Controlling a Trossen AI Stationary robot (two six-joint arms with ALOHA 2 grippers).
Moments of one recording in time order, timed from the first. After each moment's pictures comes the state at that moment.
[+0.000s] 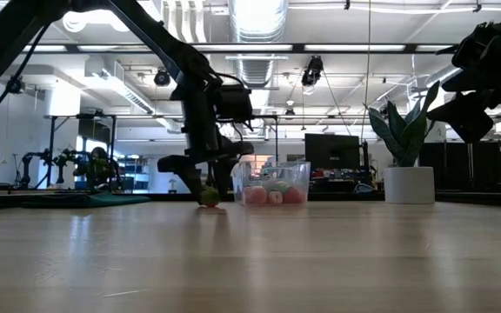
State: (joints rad) left arm 0.45 1.97 1.37 -0.71 0.04 -0.73; right arm 0.18 0.09 0.12 -0.31 0.13 0.52
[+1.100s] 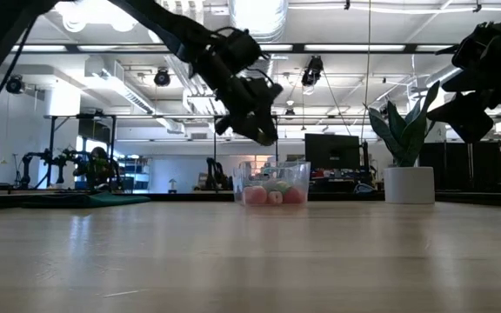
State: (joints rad) left arm 0.44 1.89 1.49 -0.30 -0.04 -0.26; right arm 0.18 0.09 0.12 -0.31 0.13 0.52
